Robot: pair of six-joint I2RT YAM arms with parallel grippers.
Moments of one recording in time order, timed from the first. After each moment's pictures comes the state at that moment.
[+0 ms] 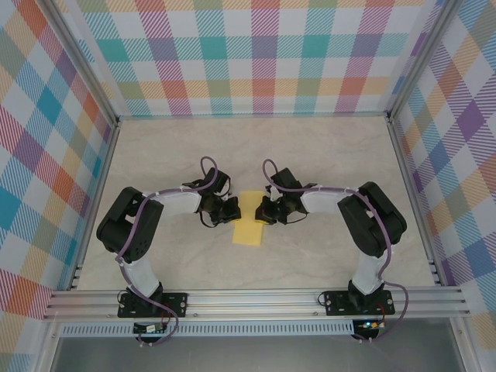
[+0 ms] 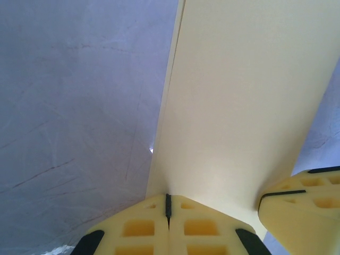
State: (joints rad) left arm -0.53 1.77 0.94 -0.32 0.41 -0.71; right arm 0.62 1.82 0.95 -0.20 -0.55 0.84
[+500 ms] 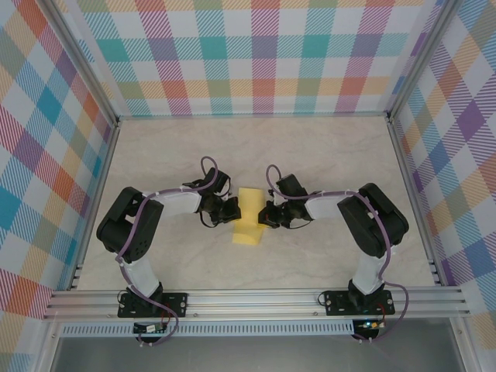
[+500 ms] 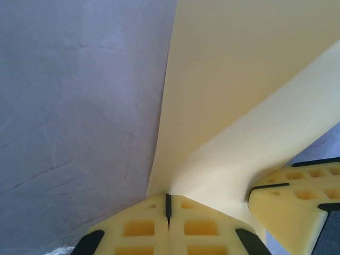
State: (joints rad) left arm -0.53 1.77 0.94 -0.32 0.41 -0.70; right arm 0.61 1.81 0.83 -0.03 -0.58 0.81
